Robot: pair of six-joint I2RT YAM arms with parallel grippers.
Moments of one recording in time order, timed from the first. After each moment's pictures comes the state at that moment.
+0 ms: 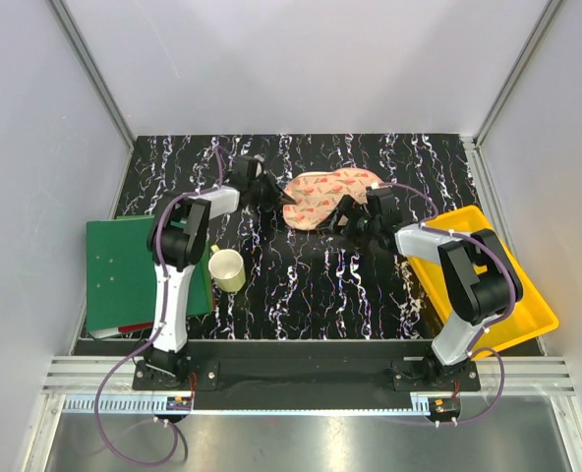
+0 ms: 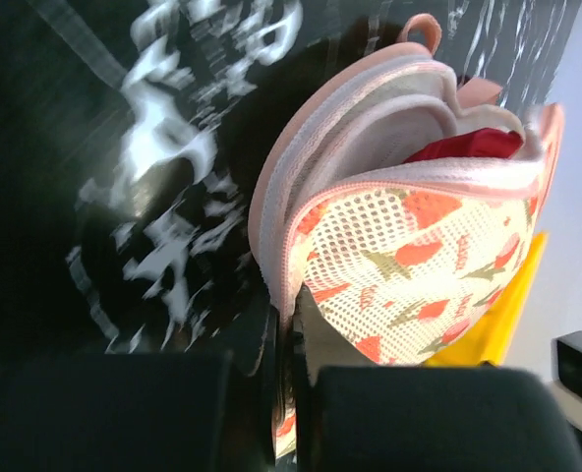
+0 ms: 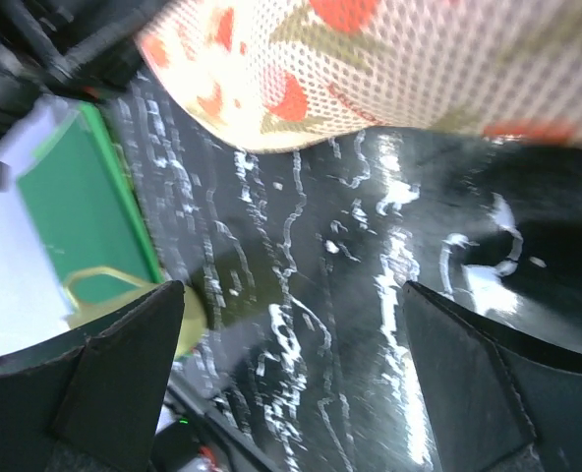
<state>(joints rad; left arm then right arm) -0.31 2.29 1.56 -0.01 0.48 -0.90 0.37 1.72 0.89 0.10 -0.37 0.91</state>
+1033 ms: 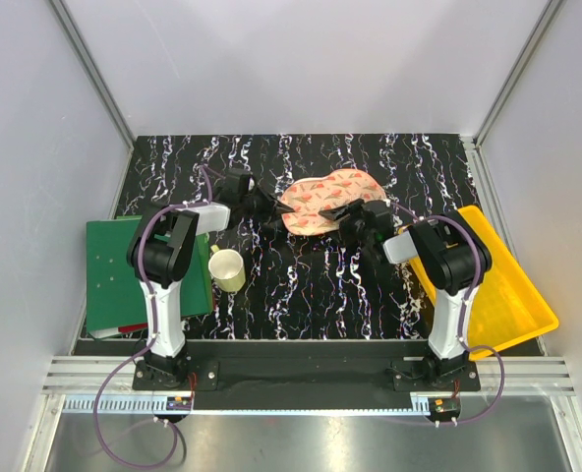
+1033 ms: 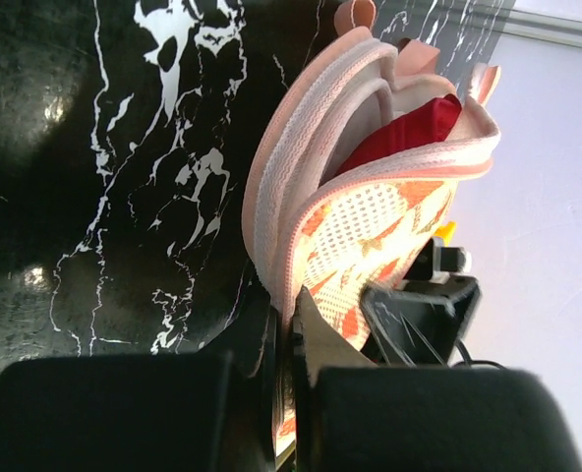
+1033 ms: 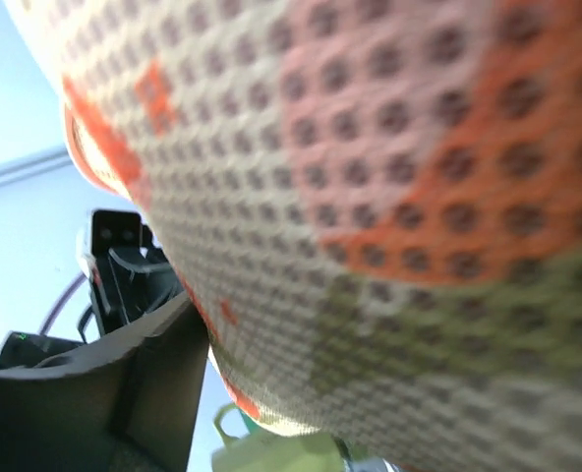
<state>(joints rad) -0.33 2.04 1.20 0.17 0.48 -1.20 0.37 1.97 0.80 0.69 -0.23 1.46</state>
